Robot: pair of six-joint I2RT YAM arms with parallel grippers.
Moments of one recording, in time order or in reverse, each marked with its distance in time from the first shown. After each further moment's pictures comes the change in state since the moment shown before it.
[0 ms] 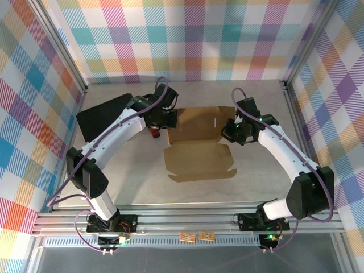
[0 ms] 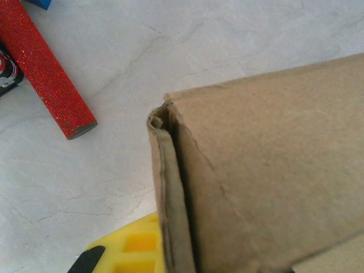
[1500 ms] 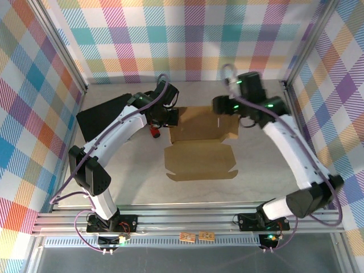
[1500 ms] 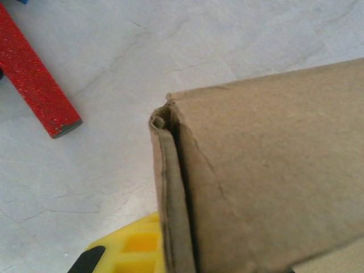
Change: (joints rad) left arm 0.019 0.038 0.065 -0.039 0.069 0.000; right arm 0.032 -0.009 0.439 -0.089 0.174 -0.537
